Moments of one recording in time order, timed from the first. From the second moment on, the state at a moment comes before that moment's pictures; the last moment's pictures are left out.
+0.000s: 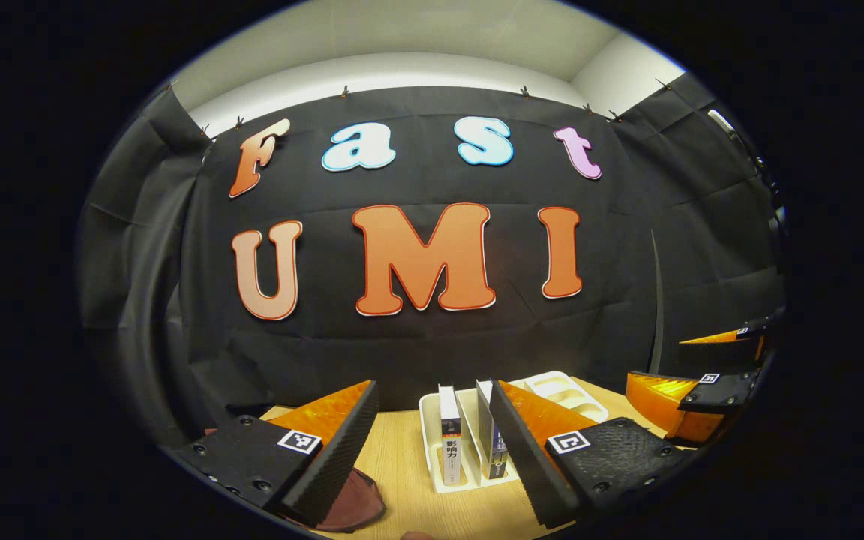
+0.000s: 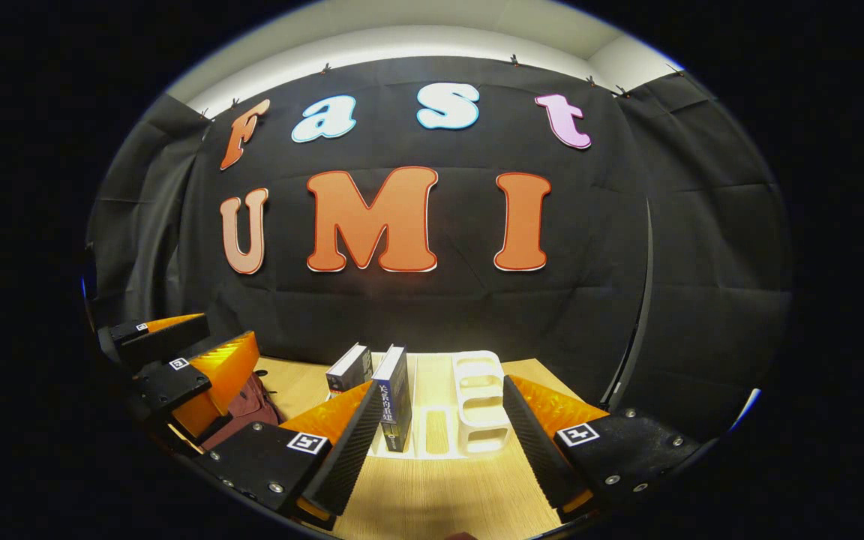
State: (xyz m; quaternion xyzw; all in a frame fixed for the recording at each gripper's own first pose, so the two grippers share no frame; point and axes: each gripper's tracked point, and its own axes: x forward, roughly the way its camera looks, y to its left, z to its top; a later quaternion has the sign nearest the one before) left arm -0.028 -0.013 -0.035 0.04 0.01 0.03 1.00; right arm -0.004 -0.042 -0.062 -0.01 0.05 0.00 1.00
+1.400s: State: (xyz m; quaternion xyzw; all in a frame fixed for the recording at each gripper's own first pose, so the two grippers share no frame) left arm -0.063 0.102 -0.317 0.34 0.34 0.08 0.87; right arm 0.027 -0.056 -0.096 -0.03 0.08 0.02 1.00
